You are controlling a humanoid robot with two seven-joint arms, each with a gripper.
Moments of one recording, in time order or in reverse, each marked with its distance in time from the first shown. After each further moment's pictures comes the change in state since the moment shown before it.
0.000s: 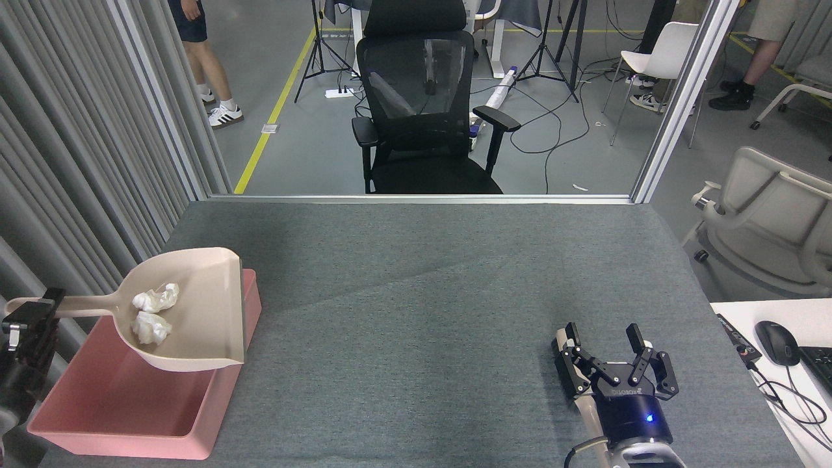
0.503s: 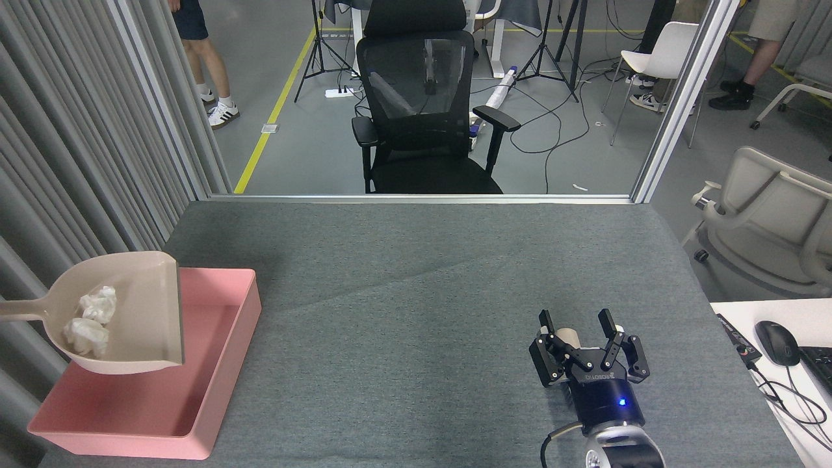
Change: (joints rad) left arm -0.107 0.153 0.007 0.313 -0.001 -0.195 -0.008; right arm -0.057 0.023 0.060 0.037 0.001 0.004 -0.001
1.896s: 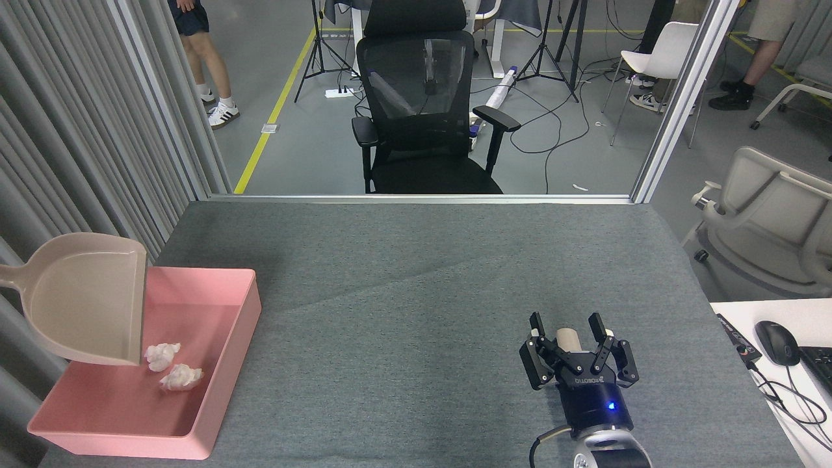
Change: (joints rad) left arm -0.184 0.075 -0.002 0.133 -0.443 -0.230 0.123; right arm 0.011 0.040 0.005 -0.006 0.008 0.011 -0.001
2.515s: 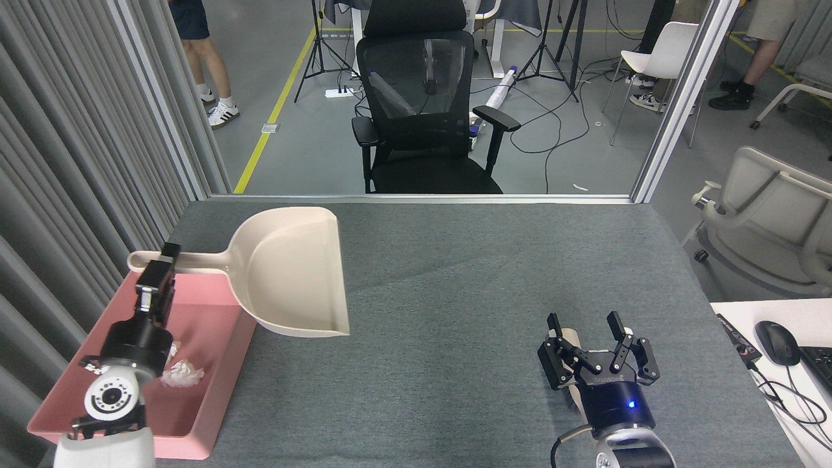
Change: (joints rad) left arm 0.217 -0.602 -0.068 -0.677 0.164 0.384 -0.049; right arm -0.002 -0.077 -0.006 0.003 -0.010 -0.003 -0.002
